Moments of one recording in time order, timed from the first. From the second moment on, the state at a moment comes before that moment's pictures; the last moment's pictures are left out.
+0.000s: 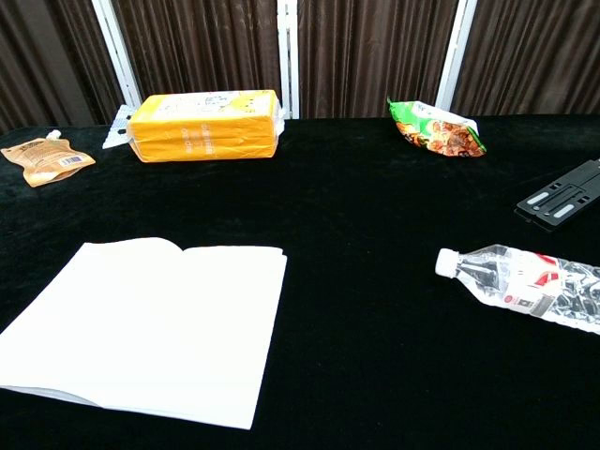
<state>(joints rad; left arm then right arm) 0.01 -1.26 -0.04 -1.74 1.56 1.63 0.34 0.08 -1.18 -0.01 -1.63 -1.65 1.51 -0.12</state>
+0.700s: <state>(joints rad) 0.00 -1.26 -0.03 -1.74 1.56 1.61 0.33 0.06 -1.19 0.02 -1.62 -1.65 1.56 -0.09</state>
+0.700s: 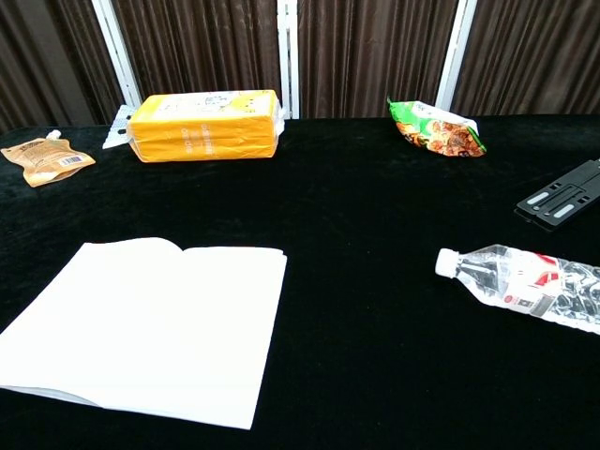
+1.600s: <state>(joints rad) -0.09 -1.49 0.04 -1.57 1.56 1.35 0.55 0.06 -1.18 0.02 -1.63 -1.64 1.55 -0.08</state>
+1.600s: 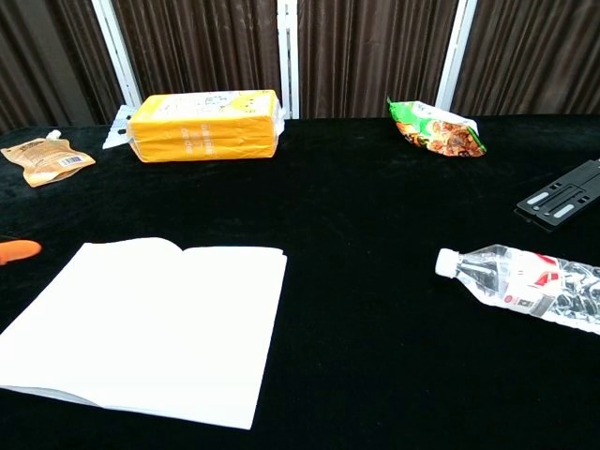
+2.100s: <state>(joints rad) -0.13 -1.56 0.03 -1.52 1.49 1.27 0.61 0.06 -1.18 0.02 -1.63 -1.64 1.55 -0.07</state>
